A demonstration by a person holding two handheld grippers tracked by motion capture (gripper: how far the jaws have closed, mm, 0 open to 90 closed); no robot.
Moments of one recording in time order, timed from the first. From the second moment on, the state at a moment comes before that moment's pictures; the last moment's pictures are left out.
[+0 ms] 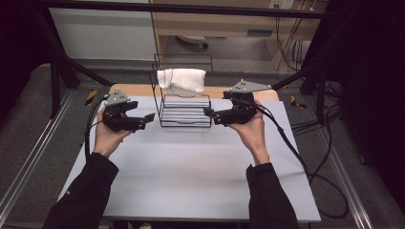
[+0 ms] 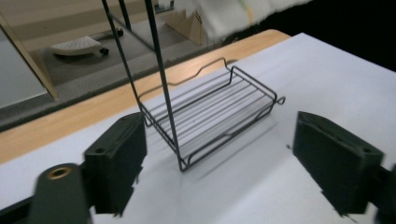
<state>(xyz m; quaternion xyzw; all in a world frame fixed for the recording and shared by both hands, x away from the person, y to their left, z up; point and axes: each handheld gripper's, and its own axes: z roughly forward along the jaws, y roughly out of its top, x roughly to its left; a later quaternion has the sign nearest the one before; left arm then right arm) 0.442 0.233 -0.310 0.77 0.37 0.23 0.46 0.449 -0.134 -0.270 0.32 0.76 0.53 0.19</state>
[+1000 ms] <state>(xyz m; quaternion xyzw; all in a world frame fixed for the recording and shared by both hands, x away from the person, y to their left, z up) 0.380 0.282 -0.410 0.80 0.38 0.19 0.43 0.391 -0.230 -0.400 0.35 0.79 0.49 0.14</state>
